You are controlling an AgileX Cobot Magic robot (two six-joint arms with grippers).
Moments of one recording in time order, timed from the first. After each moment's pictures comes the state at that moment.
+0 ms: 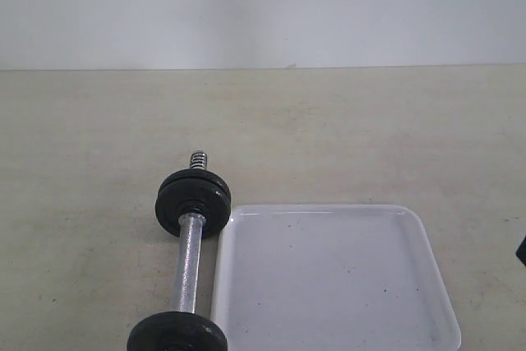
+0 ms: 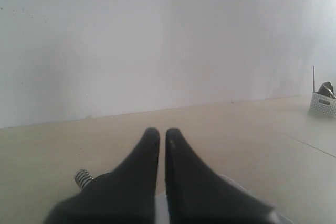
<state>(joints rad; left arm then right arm) -0.41 0.00 0.00 -1.73 0.23 1.56 0.52 0.00 0.00 0.78 0.14 -0.68</state>
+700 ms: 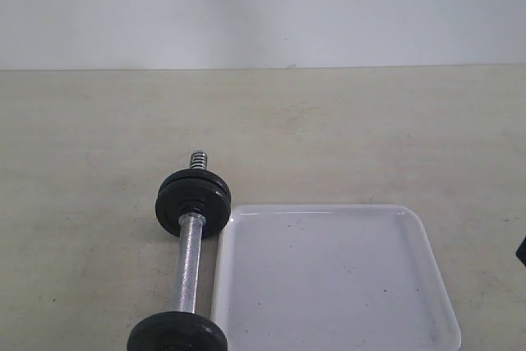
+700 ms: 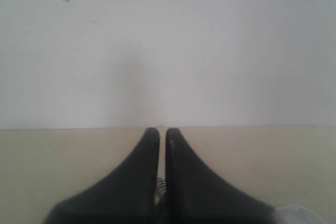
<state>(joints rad) -0.14 0.00 0.00 -1.74 0.23 1.55 0.52 0.00 0.00 0.78 0.14 -0.65</state>
